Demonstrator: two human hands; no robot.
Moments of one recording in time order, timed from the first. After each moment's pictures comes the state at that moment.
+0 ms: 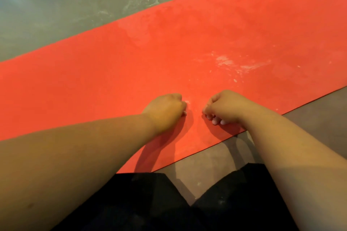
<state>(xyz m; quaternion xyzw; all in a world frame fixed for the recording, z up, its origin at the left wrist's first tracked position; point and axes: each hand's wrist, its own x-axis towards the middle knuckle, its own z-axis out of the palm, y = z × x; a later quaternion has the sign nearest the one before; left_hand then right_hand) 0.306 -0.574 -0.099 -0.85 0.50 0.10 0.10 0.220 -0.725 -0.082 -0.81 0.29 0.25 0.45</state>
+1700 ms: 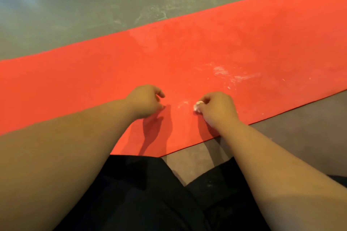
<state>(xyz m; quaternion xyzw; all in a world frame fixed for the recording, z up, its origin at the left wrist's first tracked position) 0.312 -0.535 -0.050 -0.93 0.23 0.24 -0.14 0.206 -0.701 -0.094 -0.88 0.28 -0.03 0.38</state>
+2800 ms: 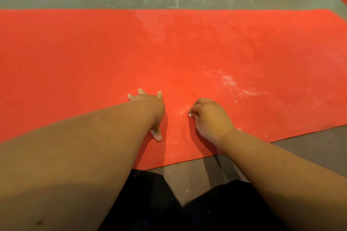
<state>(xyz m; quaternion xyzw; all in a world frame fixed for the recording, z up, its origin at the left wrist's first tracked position) 0.333 -0.553 -0.084 -0.89 0.20 0.36 0.19 0.240 -0.701 -0.117 -0.99 0.02 0.00 0.16</state>
